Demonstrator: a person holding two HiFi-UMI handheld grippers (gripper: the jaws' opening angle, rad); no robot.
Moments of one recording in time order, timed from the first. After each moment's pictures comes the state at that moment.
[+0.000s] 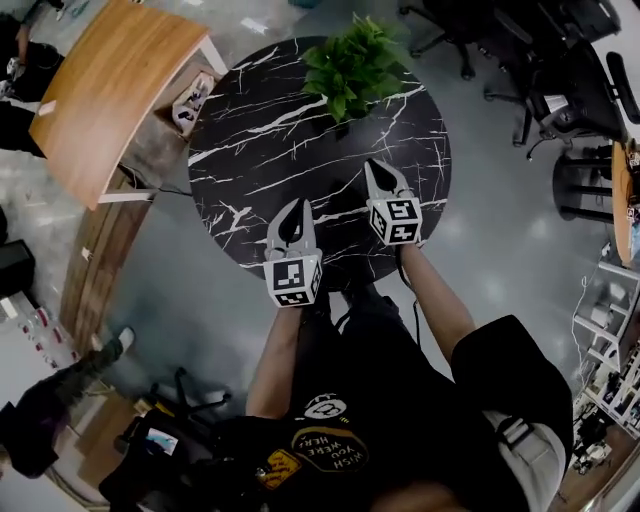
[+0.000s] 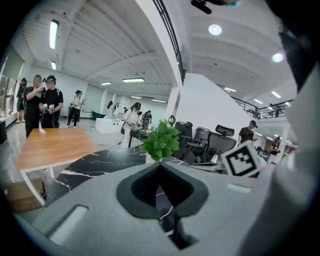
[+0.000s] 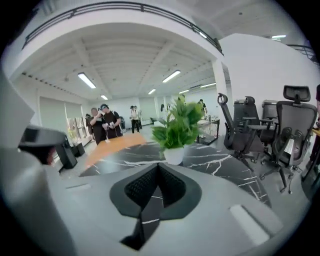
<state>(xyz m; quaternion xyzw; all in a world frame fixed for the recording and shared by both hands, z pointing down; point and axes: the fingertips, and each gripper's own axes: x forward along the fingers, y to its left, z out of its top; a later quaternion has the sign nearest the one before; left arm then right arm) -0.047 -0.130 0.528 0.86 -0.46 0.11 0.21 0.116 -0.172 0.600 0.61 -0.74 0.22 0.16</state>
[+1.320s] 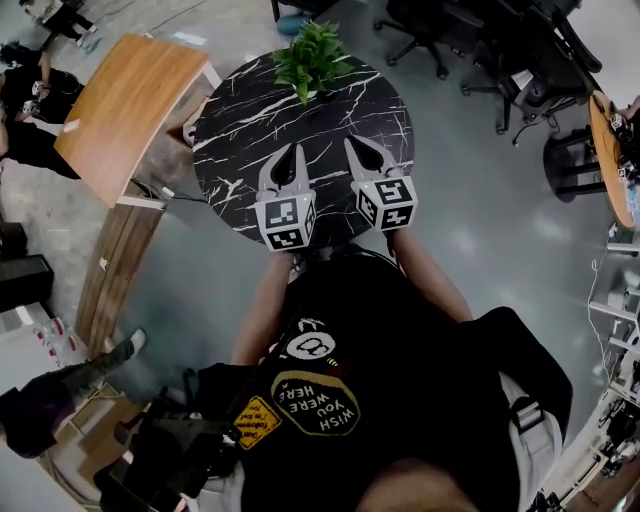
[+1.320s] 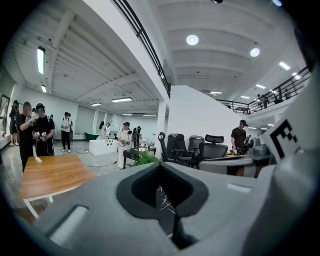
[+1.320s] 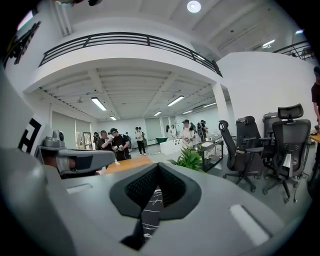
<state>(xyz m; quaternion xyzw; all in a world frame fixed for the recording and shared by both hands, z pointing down) 0.008 -0.061 0.363 0.88 -0.45 0.07 0.10 0.109 -0.045 0.376 0.61 -0.78 0.14 0.05</state>
